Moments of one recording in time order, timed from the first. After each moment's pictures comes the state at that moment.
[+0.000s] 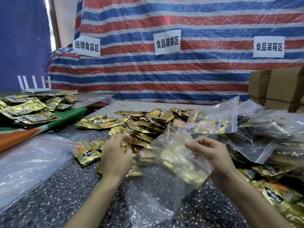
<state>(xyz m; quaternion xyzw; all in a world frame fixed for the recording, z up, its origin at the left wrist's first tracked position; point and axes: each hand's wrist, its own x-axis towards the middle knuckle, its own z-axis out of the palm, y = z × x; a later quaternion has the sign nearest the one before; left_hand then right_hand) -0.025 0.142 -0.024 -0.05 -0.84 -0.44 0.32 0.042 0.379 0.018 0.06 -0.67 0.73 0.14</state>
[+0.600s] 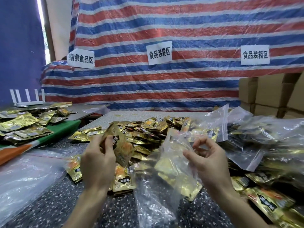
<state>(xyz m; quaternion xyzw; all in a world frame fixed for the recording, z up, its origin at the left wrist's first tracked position) -0.002 0.136 0.014 -0.04 -0.75 -0.45 0.48 0.054 0.376 0.021 0.08 -0.67 0.68 0.29</state>
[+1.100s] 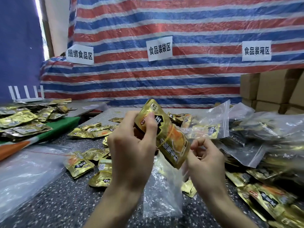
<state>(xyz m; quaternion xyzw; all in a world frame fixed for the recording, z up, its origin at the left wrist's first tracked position) 0.069 0.207 0.073 -0.22 -0.65 -0.52 0.51 0.065 0.350 0.018 0.05 -0.65 0.67 0.35</state>
